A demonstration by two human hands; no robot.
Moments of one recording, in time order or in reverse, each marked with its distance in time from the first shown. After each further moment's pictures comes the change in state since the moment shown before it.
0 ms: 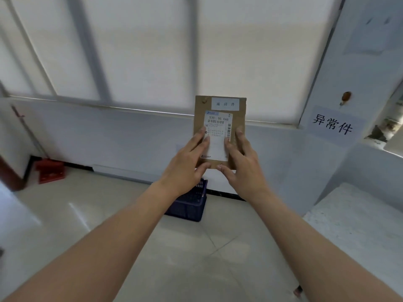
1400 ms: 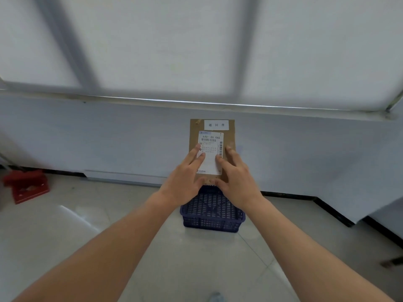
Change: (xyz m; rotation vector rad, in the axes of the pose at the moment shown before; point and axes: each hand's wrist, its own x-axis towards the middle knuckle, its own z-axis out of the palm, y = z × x) left_hand 0.146 -0.585 0.008 -0.082 -0.367 -0.163; right_hand 0.384 -0.035 0.448 -0.069 -0.308 0.316
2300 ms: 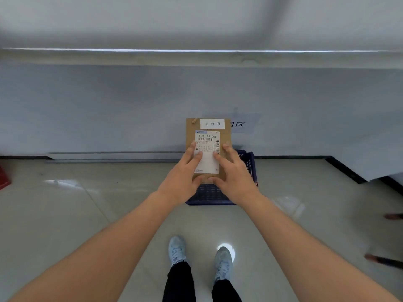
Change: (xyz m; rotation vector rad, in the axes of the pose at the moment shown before) left_hand 0.169 -0.247 0.126 -0.128 -0.348 -0.140; right_hand 0.227 0.095 0.196 0.149 -0.227 0.288
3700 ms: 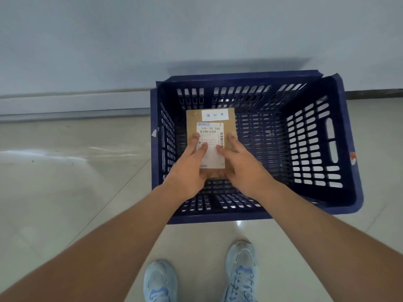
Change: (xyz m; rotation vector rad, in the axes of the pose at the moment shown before) left_hand 0.217 -0.362 0.465 -0.039 -0.297 -0.213; right_hand 0.258 0.384 0.414 -0.088 -0.310 0.108
